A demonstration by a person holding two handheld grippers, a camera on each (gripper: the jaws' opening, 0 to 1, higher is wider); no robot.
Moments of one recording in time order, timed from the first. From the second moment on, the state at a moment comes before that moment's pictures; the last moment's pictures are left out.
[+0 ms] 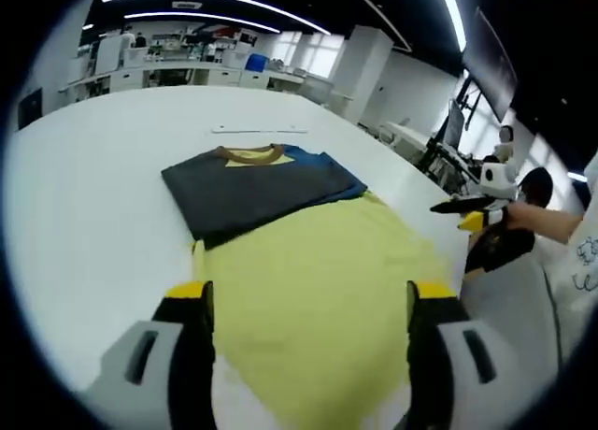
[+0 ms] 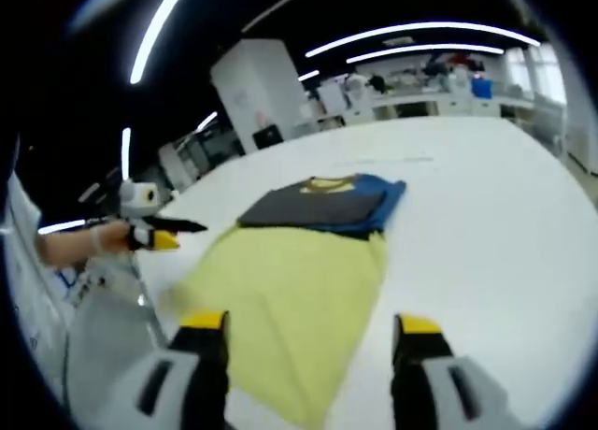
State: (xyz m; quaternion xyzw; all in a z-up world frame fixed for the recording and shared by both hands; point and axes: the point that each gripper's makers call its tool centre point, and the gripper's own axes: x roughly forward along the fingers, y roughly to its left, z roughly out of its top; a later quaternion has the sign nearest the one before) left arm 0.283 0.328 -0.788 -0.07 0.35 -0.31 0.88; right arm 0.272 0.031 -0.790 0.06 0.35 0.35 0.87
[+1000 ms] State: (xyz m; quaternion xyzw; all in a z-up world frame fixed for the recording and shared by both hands) left arm 0.197 0.345 -0.820 -0.11 0.43 -0.30 0.85; right arm 0.220 0.015 -0.821 0.04 0.41 0.35 0.84
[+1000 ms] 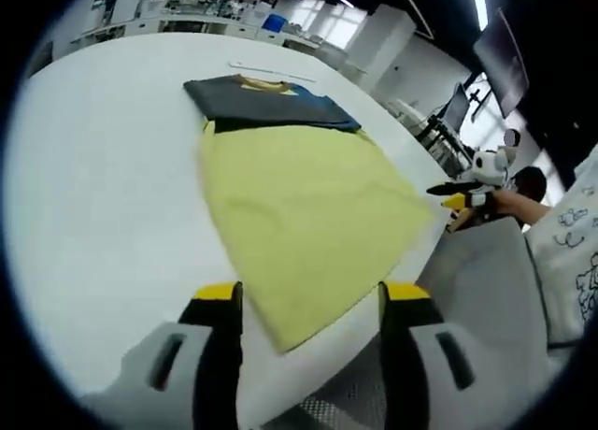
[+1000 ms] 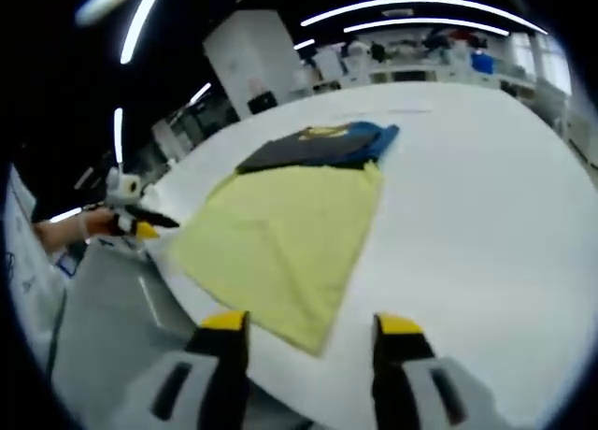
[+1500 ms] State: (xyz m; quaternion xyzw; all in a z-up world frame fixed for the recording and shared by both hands) left arm 0.182 0.359 -0.834 -0.13 0.46 -0.27 0.84; right arm 0.205 0.019 -0.834 0.05 0.44 0.36 0.82
